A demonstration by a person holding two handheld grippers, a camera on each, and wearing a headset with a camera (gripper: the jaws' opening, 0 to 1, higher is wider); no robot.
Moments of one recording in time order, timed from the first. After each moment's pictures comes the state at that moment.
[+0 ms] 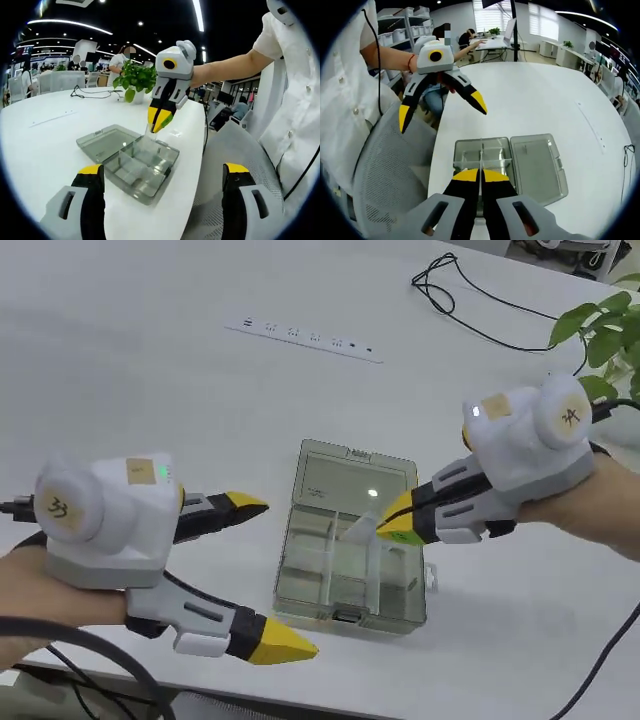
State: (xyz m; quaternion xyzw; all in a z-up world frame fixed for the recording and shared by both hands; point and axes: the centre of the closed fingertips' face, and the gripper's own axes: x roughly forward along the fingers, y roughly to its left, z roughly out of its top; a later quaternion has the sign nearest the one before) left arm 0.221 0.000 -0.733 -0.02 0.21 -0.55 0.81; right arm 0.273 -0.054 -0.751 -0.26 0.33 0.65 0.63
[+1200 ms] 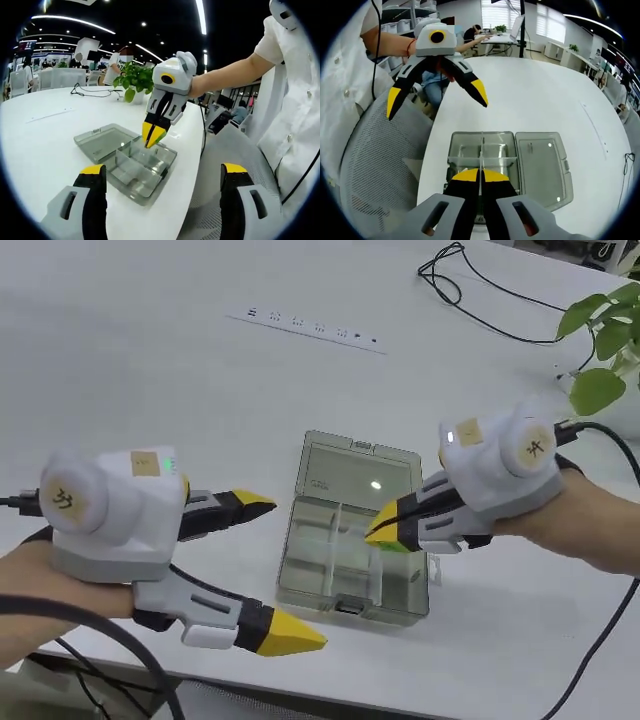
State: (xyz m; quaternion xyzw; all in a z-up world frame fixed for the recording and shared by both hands) left arm 0.217 -0.003 -0.732 -0.03 0.21 -0.55 0.81; right arm 0.271 -0.046 -0.776 -0.29 0.32 0.66 0.62
